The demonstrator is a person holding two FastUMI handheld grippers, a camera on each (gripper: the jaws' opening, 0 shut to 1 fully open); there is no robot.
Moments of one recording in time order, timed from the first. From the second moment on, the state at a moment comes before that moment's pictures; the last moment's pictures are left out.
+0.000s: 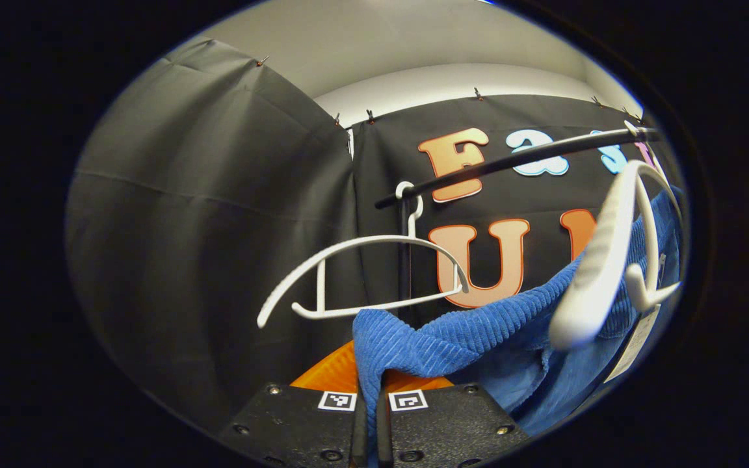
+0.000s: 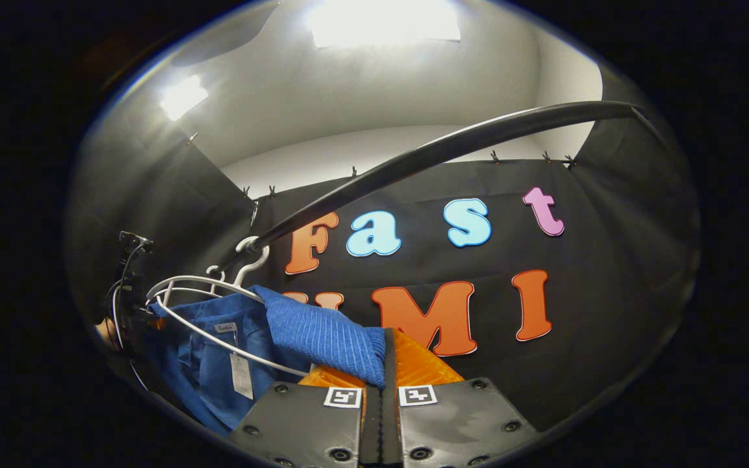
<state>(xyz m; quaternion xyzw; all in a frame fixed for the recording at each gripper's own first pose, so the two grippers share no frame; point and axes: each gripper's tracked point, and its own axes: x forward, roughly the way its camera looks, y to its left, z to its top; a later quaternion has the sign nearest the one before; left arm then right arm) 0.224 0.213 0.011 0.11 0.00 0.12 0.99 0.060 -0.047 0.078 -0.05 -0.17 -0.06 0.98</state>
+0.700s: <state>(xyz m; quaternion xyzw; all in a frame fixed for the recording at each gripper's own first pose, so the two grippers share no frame) 0.176 0.183 -0.035 0.13 0.03 0.09 0.99 0.120 -0.126 0.050 -0.07 -0.11 -0.16 0.98</state>
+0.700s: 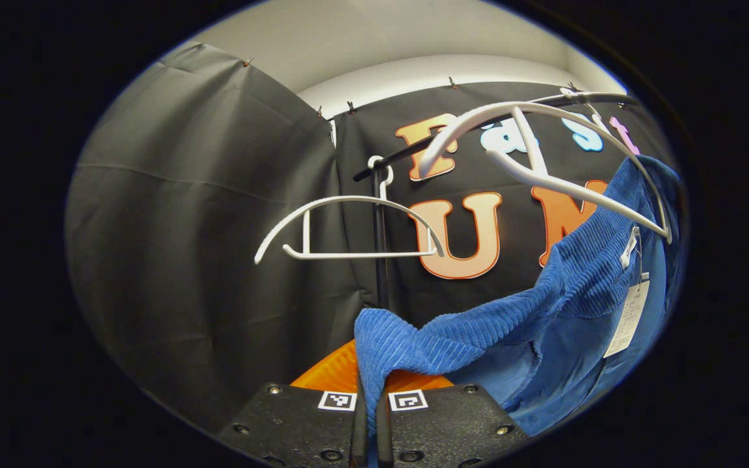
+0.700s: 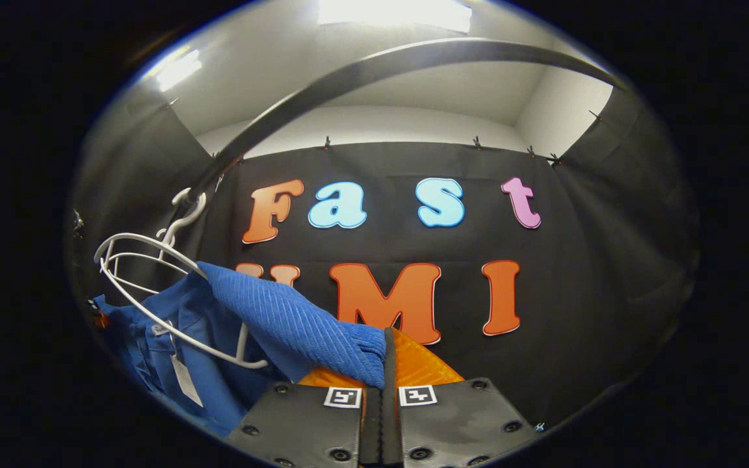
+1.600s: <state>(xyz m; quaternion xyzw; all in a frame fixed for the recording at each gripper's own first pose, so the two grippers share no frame) 0.141 0.123 -0.099 0.06 0.10 0.05 0.99 0.081 -0.187 0.003 -0.04 -0.06 -0.21 0.98</state>
